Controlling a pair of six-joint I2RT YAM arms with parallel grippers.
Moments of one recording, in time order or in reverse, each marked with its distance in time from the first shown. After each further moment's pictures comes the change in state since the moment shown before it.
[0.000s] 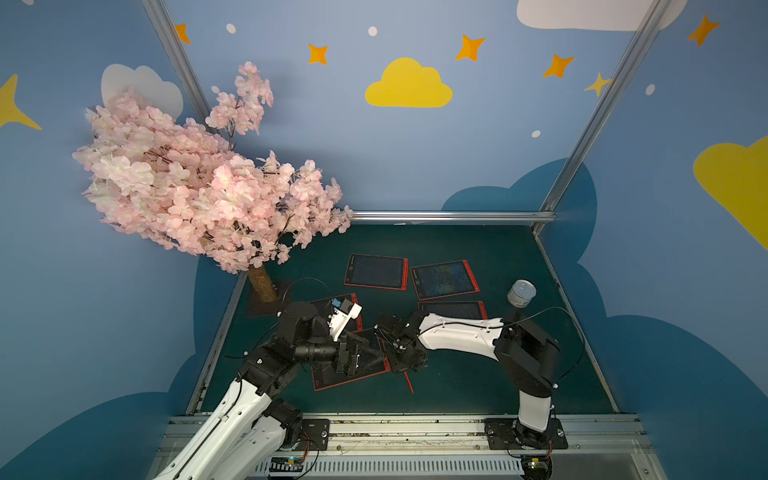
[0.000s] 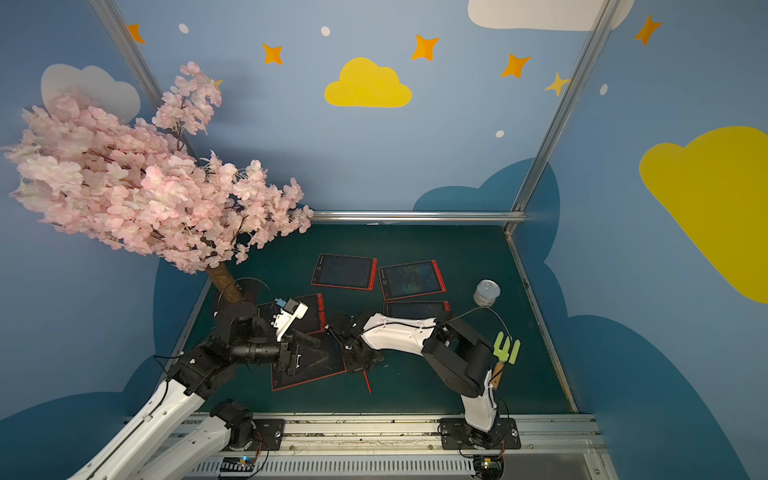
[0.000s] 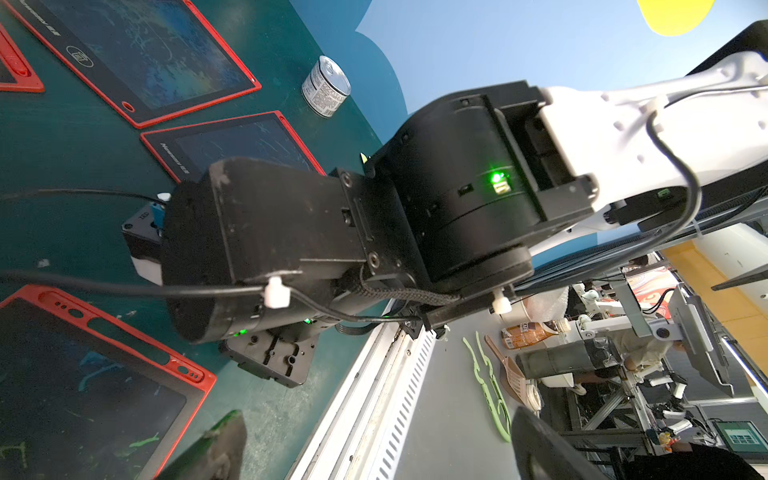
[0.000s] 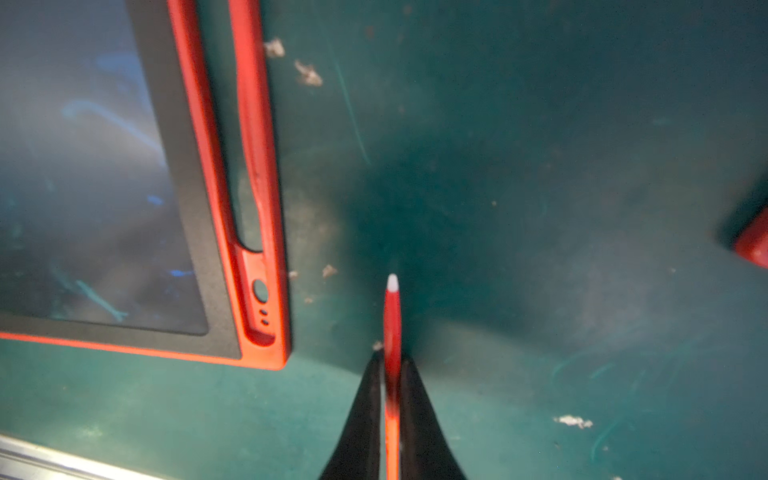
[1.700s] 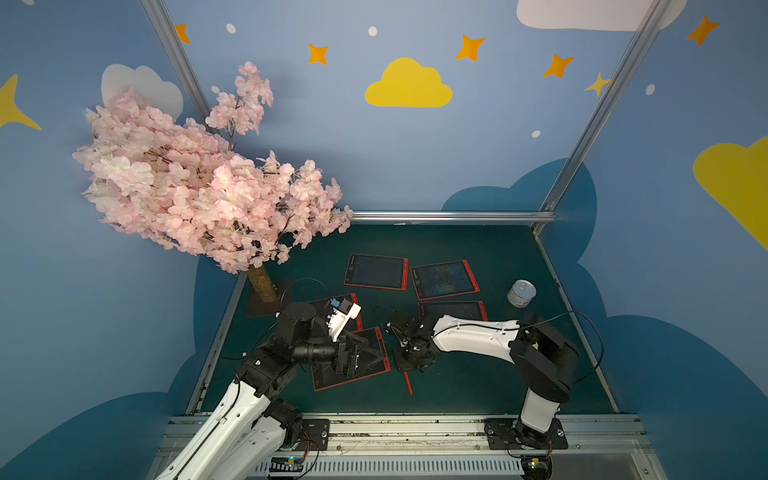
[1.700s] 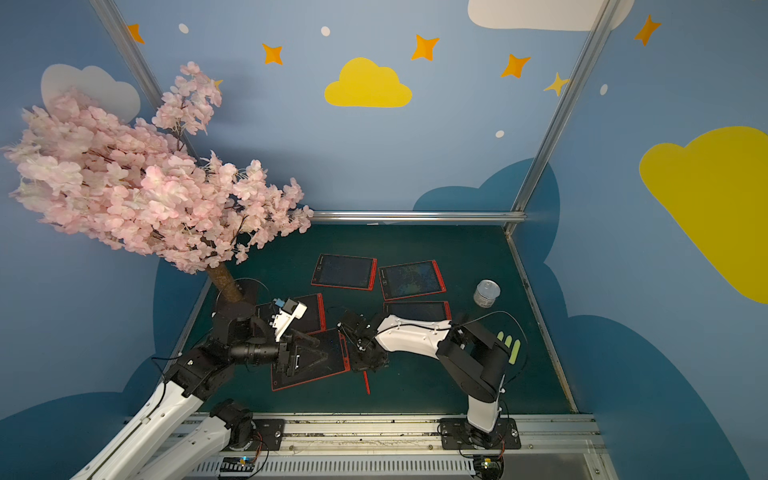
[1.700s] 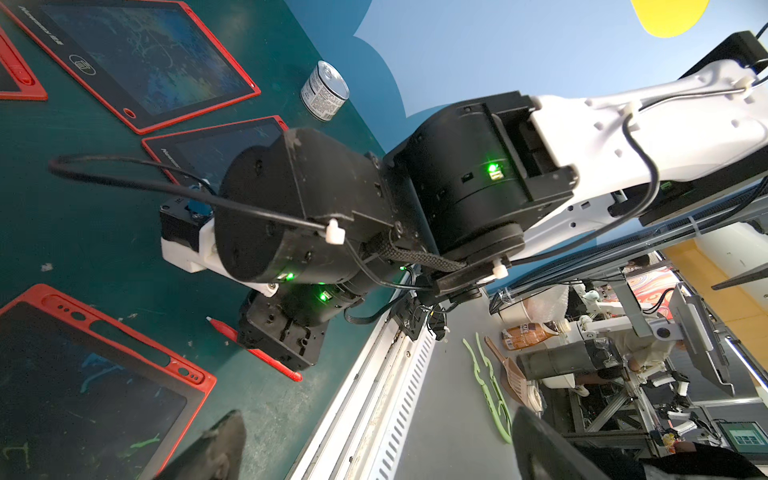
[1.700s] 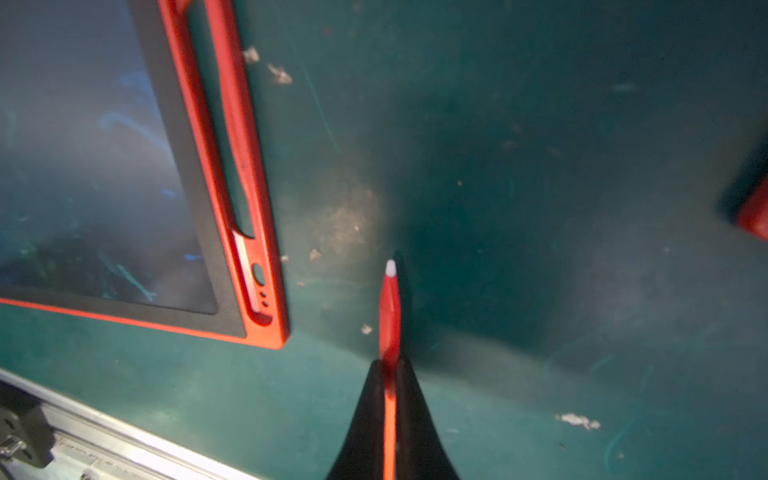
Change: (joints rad) left arm 0.000 -0.012 0.005 -0.006 -0.003 0.000; right arm -0.032 -0.100 -0.135 0.127 -0.077 0.042
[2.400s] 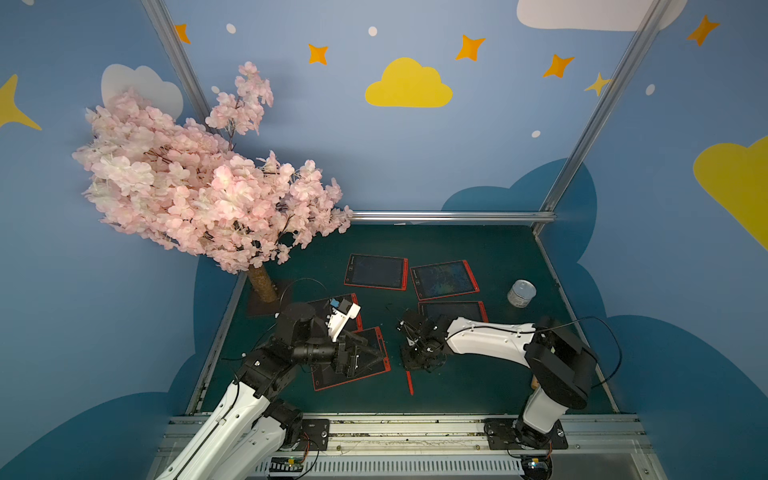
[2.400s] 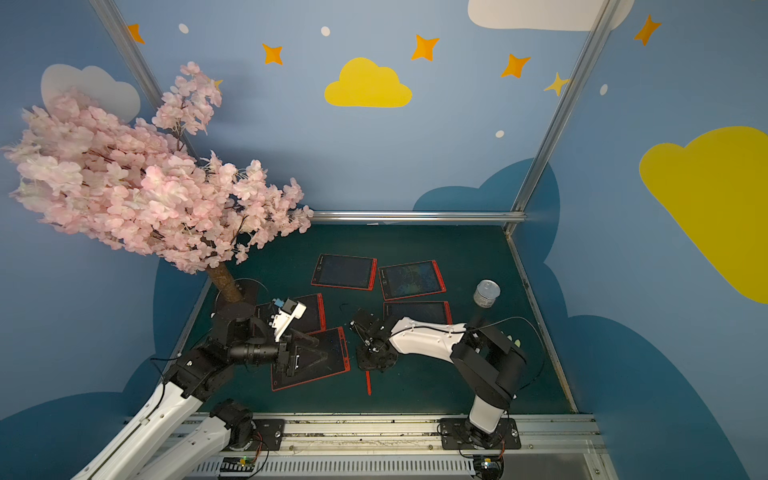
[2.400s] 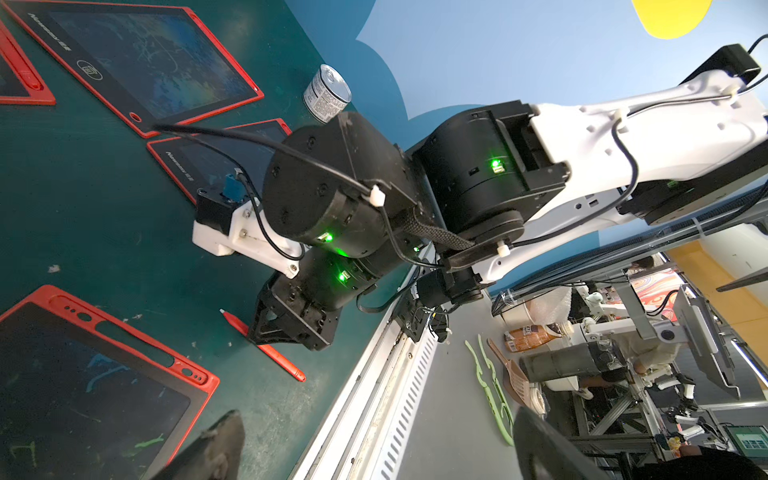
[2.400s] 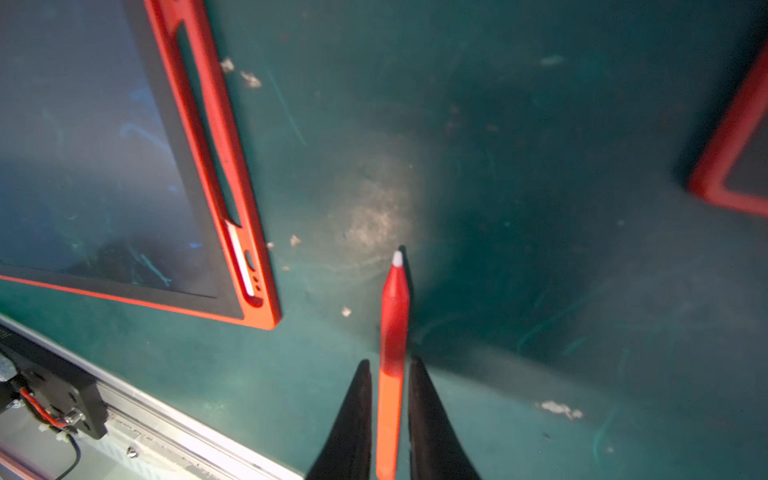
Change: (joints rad) left arm 0.000 -0.006 0.000 -0.001 -0.008 0.000; right arm -0.053 -0.098 -0.133 0.121 -0.074 0.036
